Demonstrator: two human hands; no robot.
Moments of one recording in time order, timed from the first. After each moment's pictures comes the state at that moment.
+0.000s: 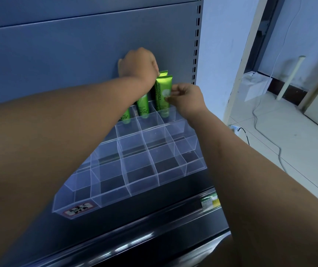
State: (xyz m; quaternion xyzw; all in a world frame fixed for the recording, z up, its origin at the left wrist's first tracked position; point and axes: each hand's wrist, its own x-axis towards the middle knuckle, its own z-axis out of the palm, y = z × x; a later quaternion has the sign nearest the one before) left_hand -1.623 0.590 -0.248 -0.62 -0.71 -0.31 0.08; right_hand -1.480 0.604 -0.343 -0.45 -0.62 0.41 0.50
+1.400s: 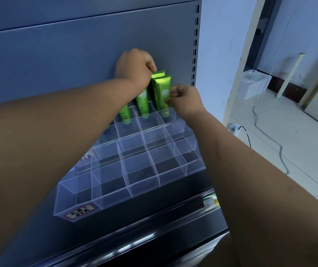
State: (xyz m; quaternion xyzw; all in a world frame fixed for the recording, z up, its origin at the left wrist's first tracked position) left_hand -1.644 0.591 -0.255 -0.68 -0.64 -0.36 0.07; right_hand -1.485 0.604 -0.346 -0.48 -0.61 0.40 0.48
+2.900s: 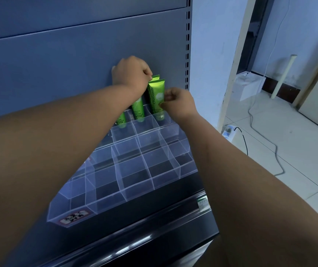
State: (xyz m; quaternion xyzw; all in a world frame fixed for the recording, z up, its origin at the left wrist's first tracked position) left_hand -1.635 0.596 -0.256 -0.66 -0.67 -0.33 0.06; right_hand -1.486 0.594 -0.340 -0.52 -0.62 0.36 0.47
